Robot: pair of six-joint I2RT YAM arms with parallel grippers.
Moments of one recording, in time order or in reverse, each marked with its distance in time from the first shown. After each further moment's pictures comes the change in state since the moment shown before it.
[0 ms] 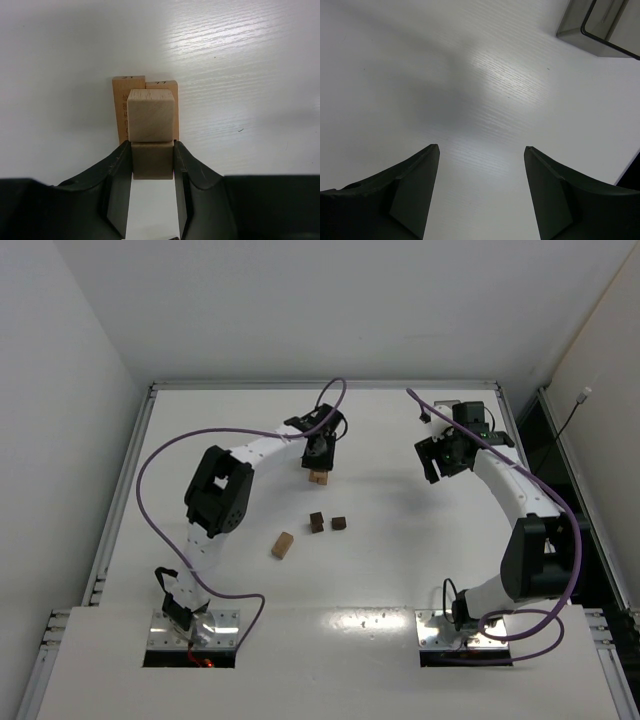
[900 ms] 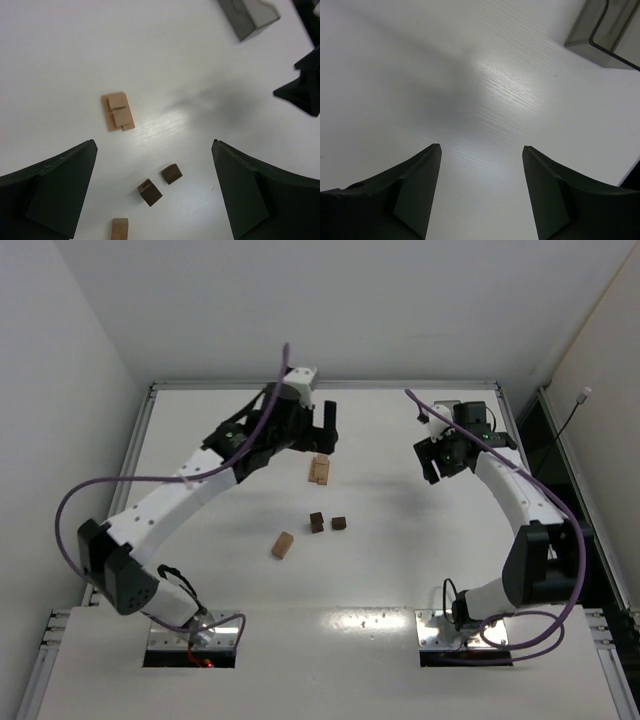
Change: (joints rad) left arm -0.093 -0.679 -0.278 0.118 0.018 0.103; right arm 0.008 -0.018 0.000 -0.008 -0.022 -0.026
